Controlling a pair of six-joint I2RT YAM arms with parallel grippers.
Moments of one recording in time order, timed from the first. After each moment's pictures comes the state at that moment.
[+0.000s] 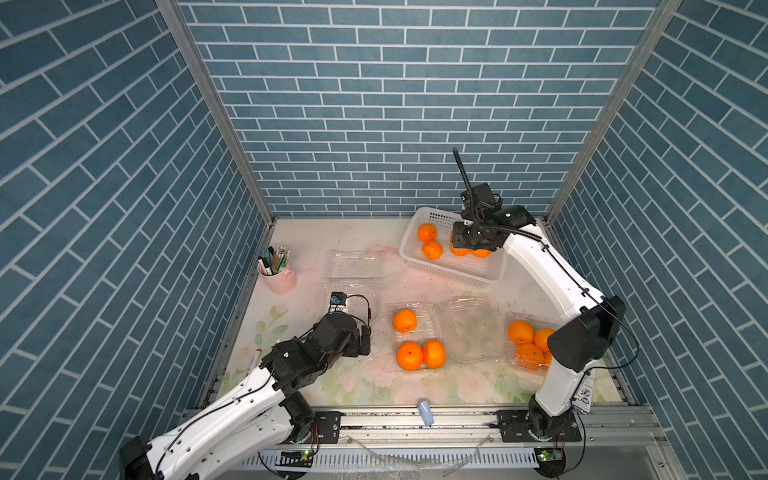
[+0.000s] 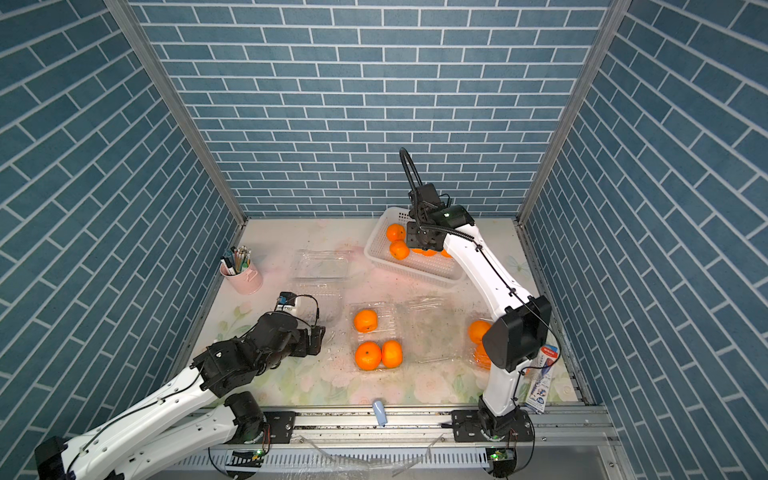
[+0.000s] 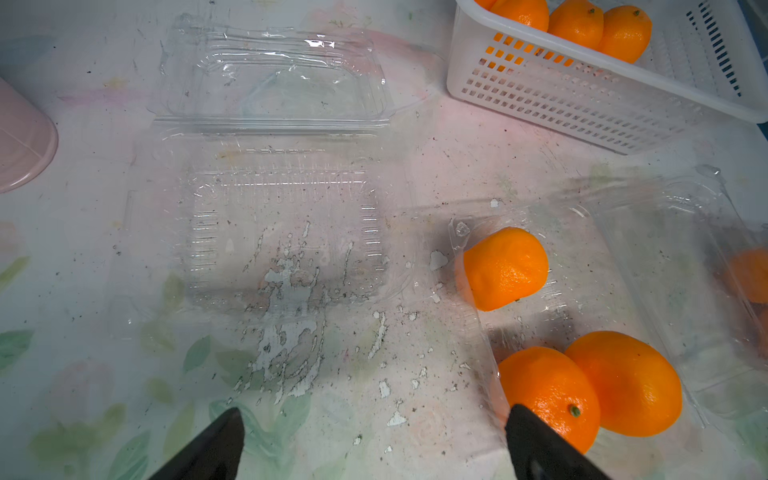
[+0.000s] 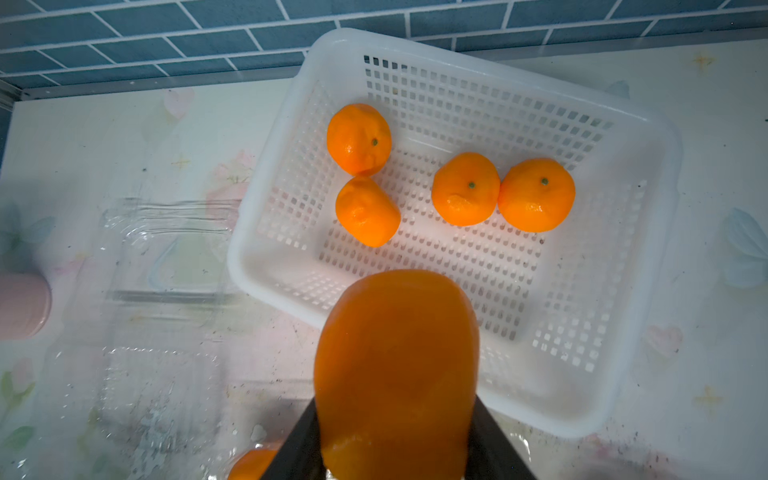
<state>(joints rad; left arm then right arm) -0.82 0.75 0.64 -0.72 -0.32 -0.61 0.51 1.86 1.95 -1.05 0.12 0.39</state>
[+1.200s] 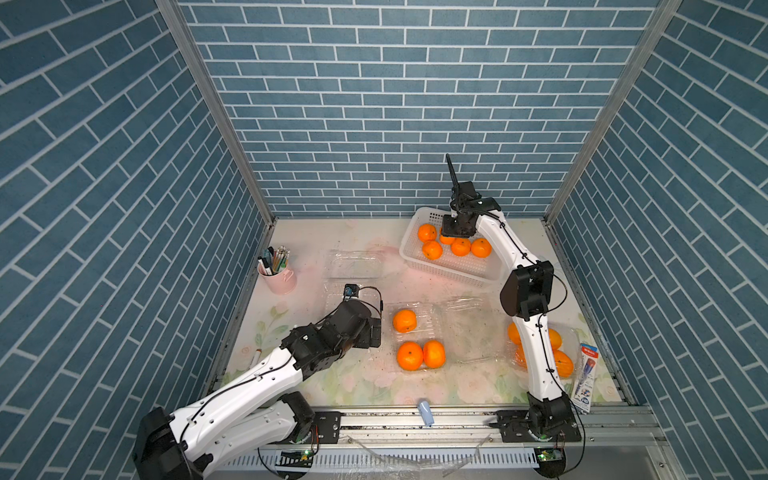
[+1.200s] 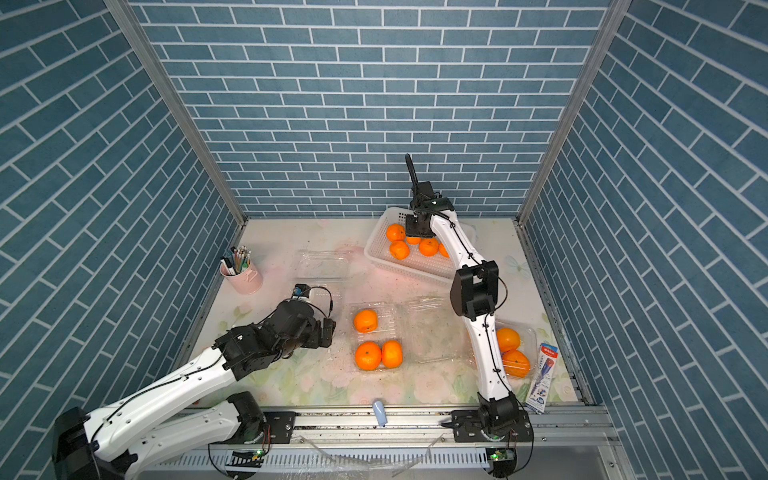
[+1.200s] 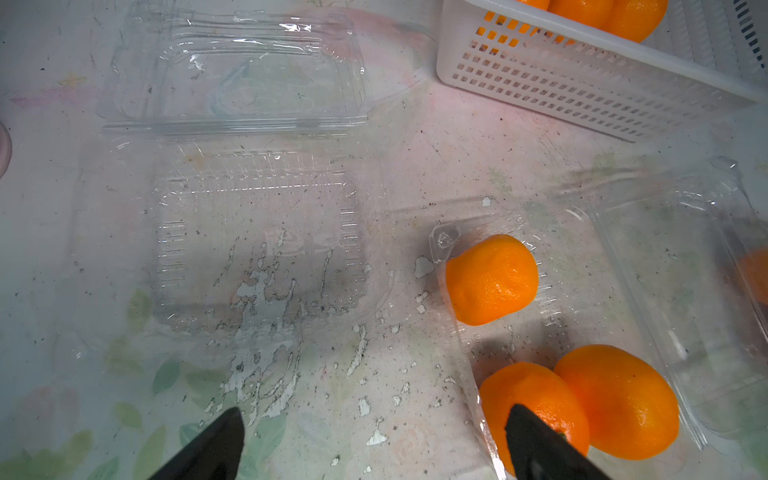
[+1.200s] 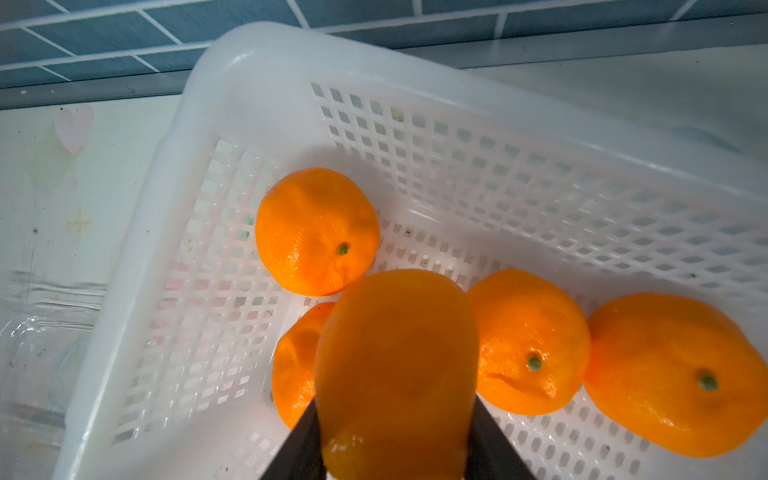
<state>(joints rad) -0.82 0.93 0.72 -0.67 -0.29 -0.61 0.38 2.46 2.50 -1.04 -0.05 0.29</state>
